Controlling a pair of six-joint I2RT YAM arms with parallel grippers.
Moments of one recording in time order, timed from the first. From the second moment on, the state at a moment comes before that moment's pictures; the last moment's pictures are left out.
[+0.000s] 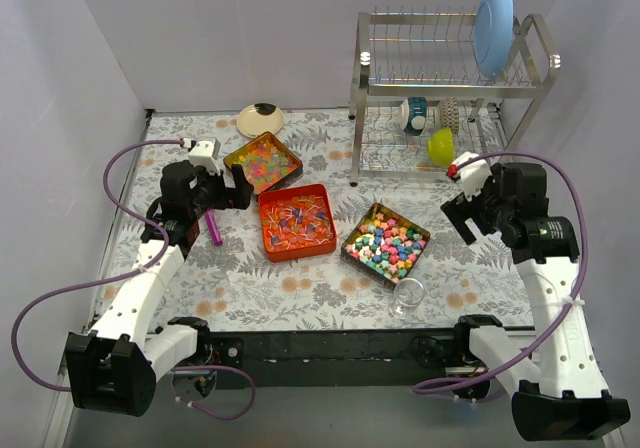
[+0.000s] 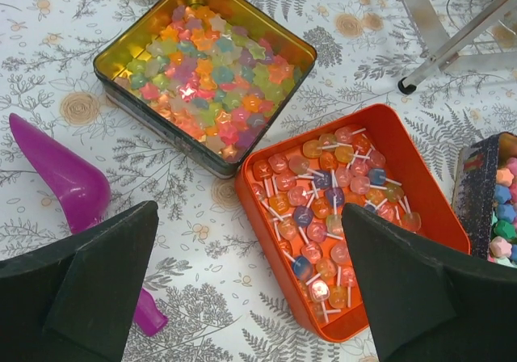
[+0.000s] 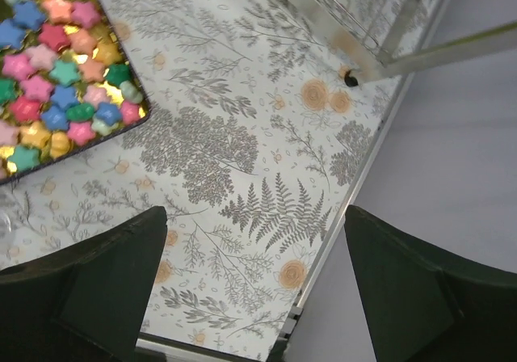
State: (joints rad) left arm -0.13 1.03 0.78 -0.13 0.21 -0.12; right arm 0.07 0.88 1.10 -0.94 -0.06 -0.59
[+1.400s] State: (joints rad) left arm -0.09 1.00 0.81 -0.21 0.24 0.07; right arm 0.53 1.06 0.89 -1.13 -0.54 -0.96
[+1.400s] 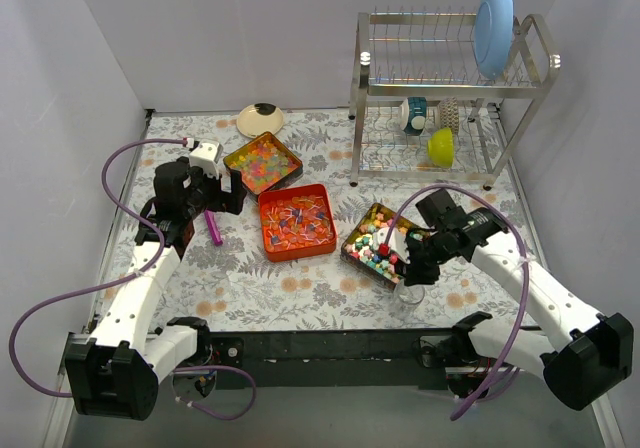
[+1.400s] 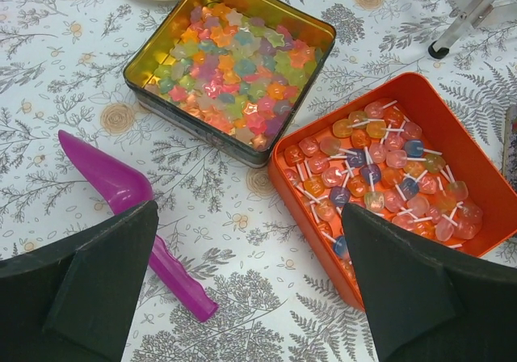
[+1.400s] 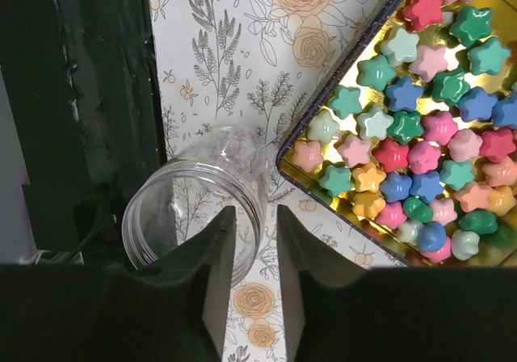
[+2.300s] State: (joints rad) left arm -0.06 1.14 1.08 -0.34 0.12 -0.07; right arm 1.09 1.47 1.29 -0.91 -0.40 -0.78
